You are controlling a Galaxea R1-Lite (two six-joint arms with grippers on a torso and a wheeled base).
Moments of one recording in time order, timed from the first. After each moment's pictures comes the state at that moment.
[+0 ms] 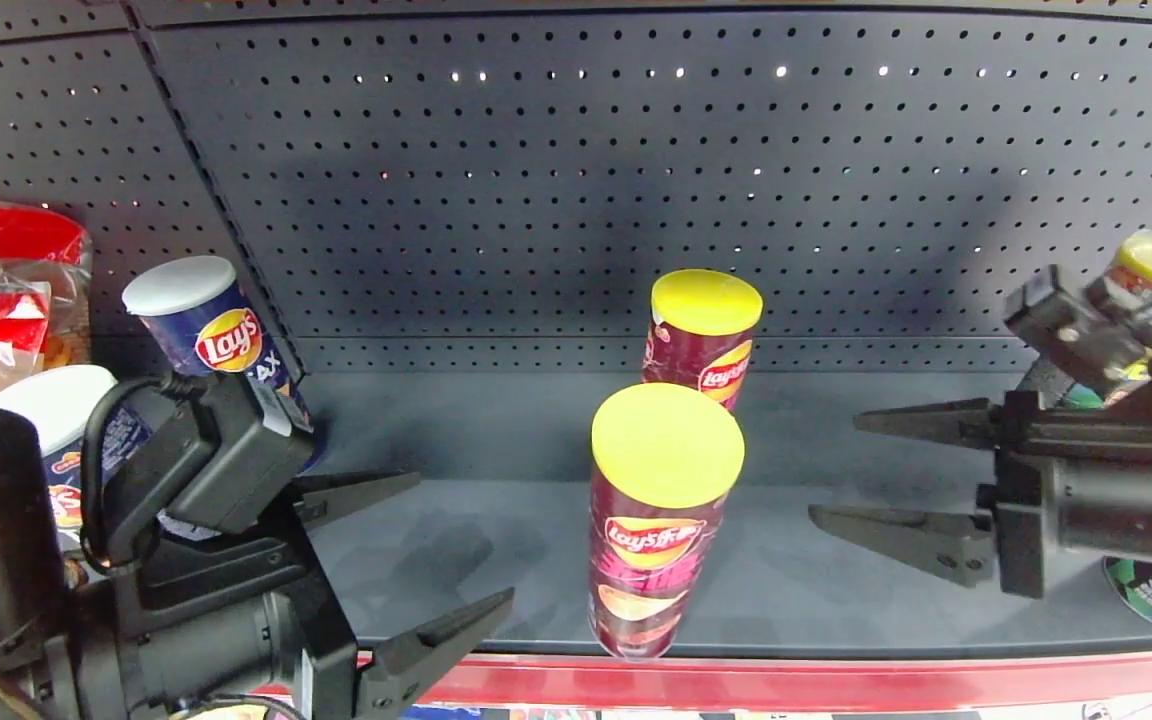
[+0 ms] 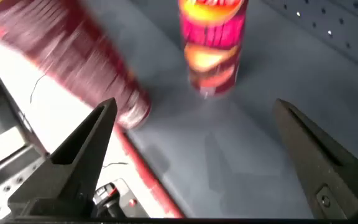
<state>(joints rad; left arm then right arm) -0.74 1.28 -0.47 -0.51 -0.11 0.03 0.47 1.27 -0.75 -0.09 0.35 -0.17</state>
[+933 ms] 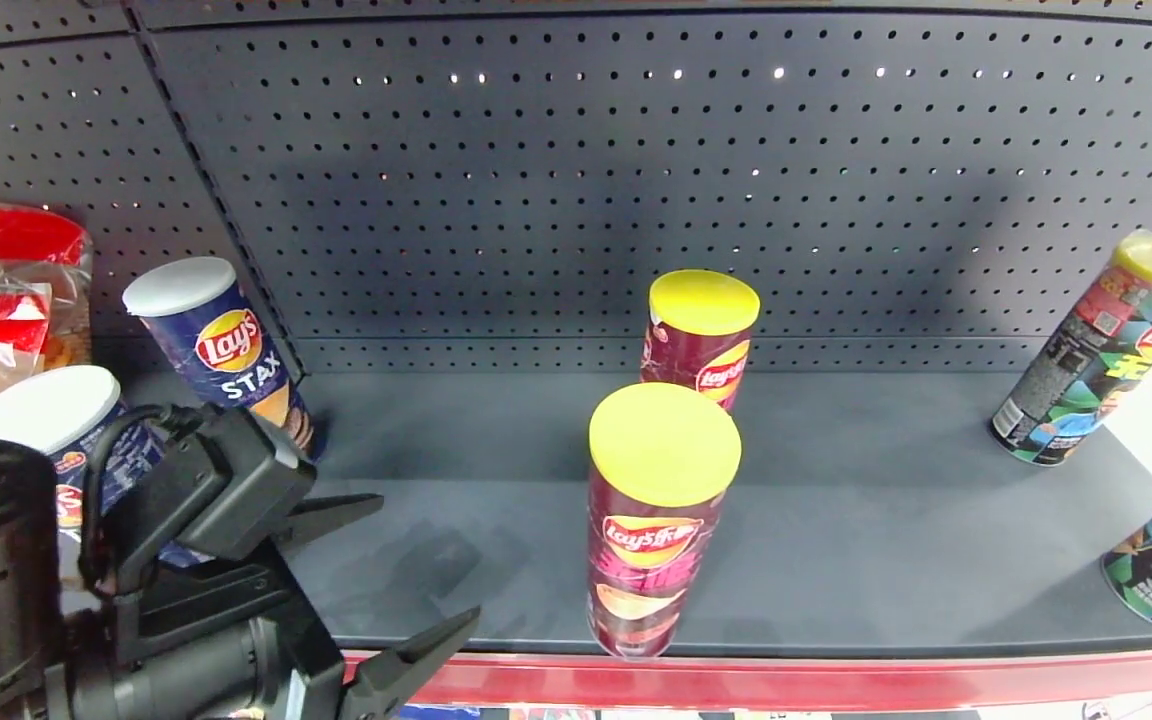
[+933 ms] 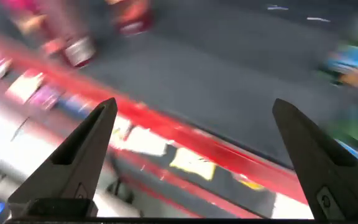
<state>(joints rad) -0.76 1.23 -0.47 -0.36 0.03 0.04 0.23 0.43 -0.43 0.19 0.09 -0.10</state>
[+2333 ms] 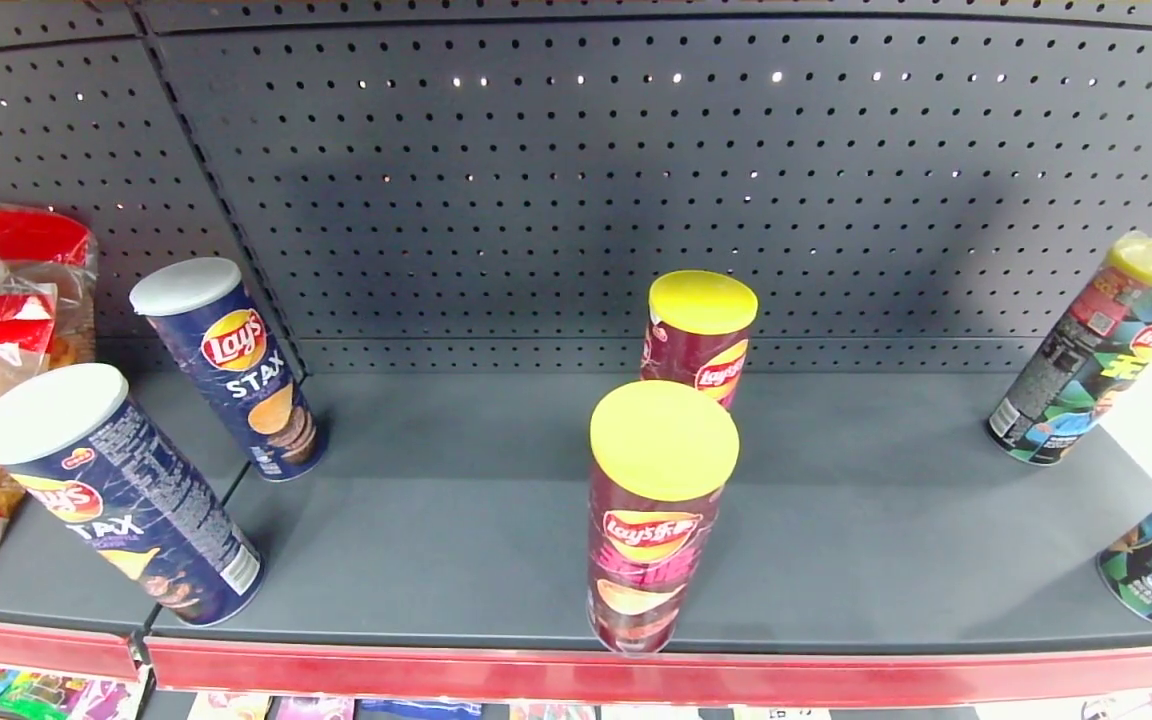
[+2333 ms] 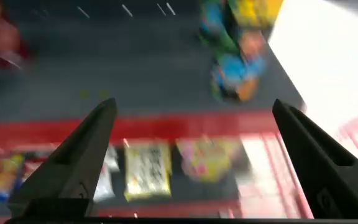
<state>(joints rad) -0.20 0.10 -0.07 -0.09 0.22 -0.14 0.00 0.00 -0.15 0.09 0.00 -0.01</state>
